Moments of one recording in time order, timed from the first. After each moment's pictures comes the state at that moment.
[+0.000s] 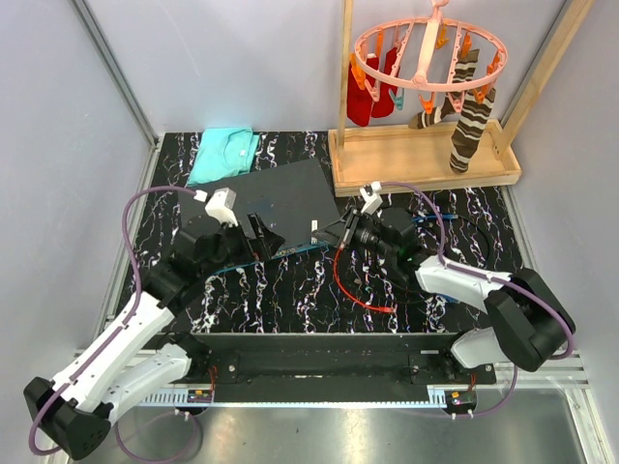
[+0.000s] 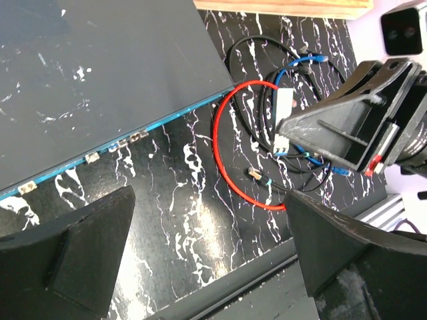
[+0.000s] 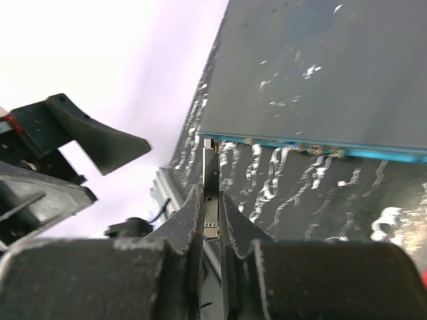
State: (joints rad) left arm -0.55 0.79 0.77 -0.41 0.06 -0.63; right arm 0.62 1.39 0.64 0.61 -0.39 0.94
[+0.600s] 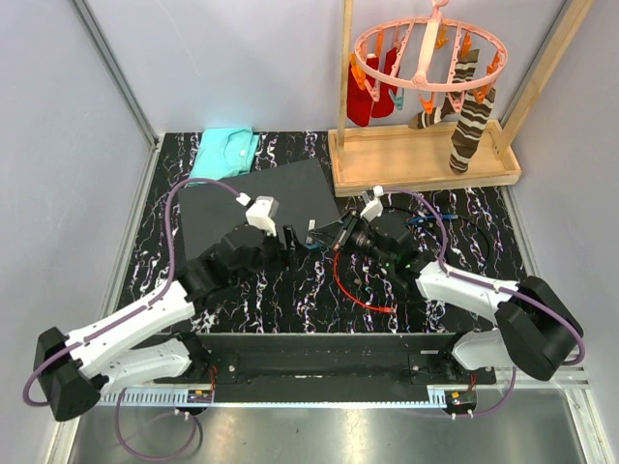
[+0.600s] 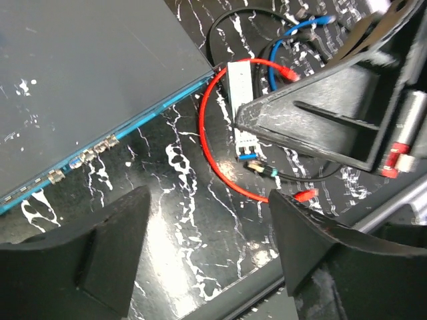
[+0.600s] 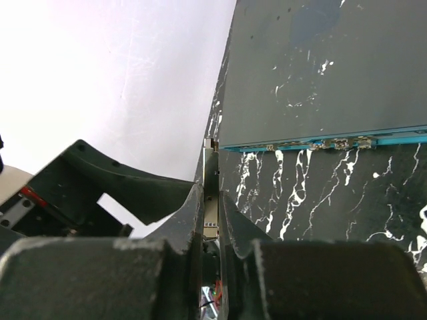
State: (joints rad) left arm -0.85 0.95 0.77 -0.27 -0.18 -0.58; right arm 0.72 1.34 0.64 0.56 -0.20 1.10
